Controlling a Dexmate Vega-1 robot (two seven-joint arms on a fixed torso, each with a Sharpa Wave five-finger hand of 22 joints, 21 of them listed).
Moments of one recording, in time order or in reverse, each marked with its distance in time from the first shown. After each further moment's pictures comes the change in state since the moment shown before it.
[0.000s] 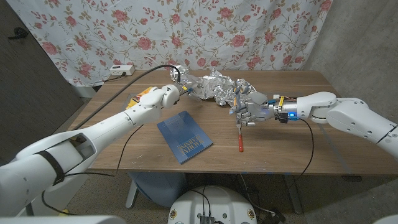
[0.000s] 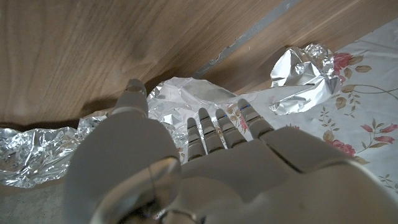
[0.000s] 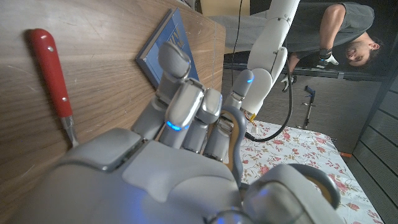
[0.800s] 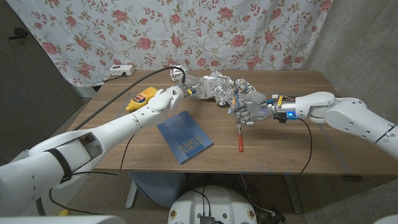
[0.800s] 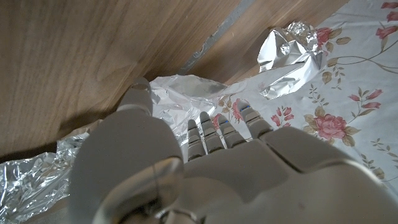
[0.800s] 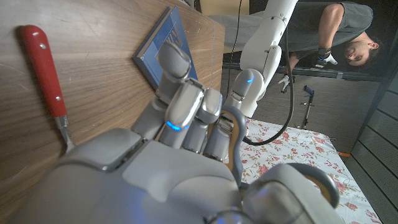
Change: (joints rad) left arm -0.028 -0.047 0.071 0.060 0.150 0.056 0.049; left_hand 0.060 0.031 0.027 -0.027 0.004 -0.031 -0.023 -0.017 0.000 -0.071 0.016 -0.035 -0.005 -0.104 0.039 -0.045 -0.003 -0.038 0.016 -0.018 0.000; right arm 0.002 0.009 -0.003 -0.003 -0.004 -0.001 -0.009; right_hand 0.004 0.004 0.004 -0.004 -0.004 0.000 0.000 0.000 0.005 0.000 0.000 0.000 0.000 0.000 0.000 0.000 0.000 0.000 0.000 -0.004 0.000
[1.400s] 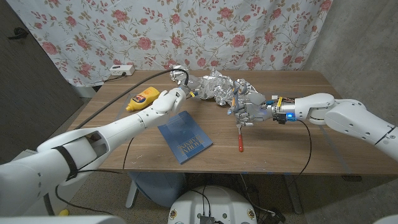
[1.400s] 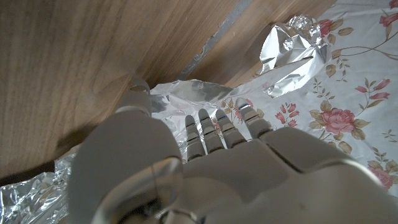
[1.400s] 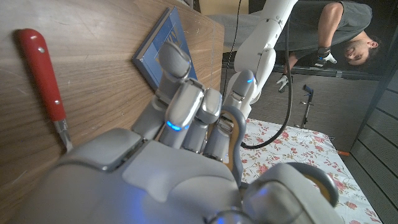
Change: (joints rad) left arm -0.024 -0.050 0.042 0.086 0.048 0.002 0.037; left_hand -0.026 0.007 -0.006 0.023 0.000 0.098 -0.003 0.023 0.000 0.062 -0.018 0.023 0.004 0.094 -0.035 0.040 0.008 0.038 -0.005 0.015 0.005; right arm -0.014 -0.001 0.004 -0.007 0.006 0.007 -0.010; right_hand 0.009 0.009 0.000 0.000 -0.008 0.000 0.000 0.000 0.000 0.000 0.000 0.001 0.000 0.000 0.000 0.000 0.000 0.002 0.002 -0.004 -0.002
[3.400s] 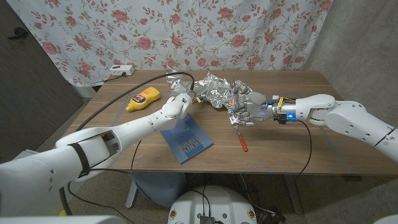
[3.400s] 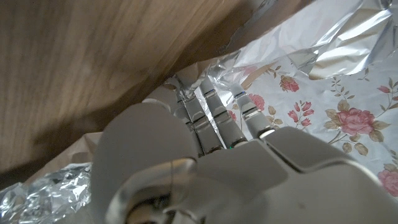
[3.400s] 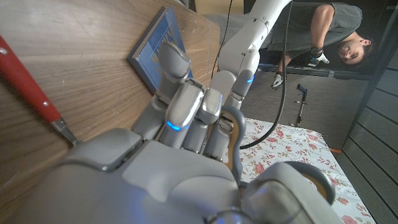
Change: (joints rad) left arm -0.008 -0.079 0.058 0.119 -0.080 0.019 0.157; left_hand 0.225 0.105 0.192 -0.002 0.007 0.507 0.021 0.105 0.048 0.538 -0.073 0.321 0.213 0.490 -0.101 0.281 0.239 0.209 0.021 0.079 0.023; right arm -0.011 0.007 0.007 0.013 0.006 0.029 0.013; right_hand -0.002 0.017 0.000 0.000 -0.015 0.000 0.000 0.000 0.002 0.002 0.002 -0.006 0.000 0.000 0.000 0.000 0.000 0.009 0.005 -0.003 -0.002
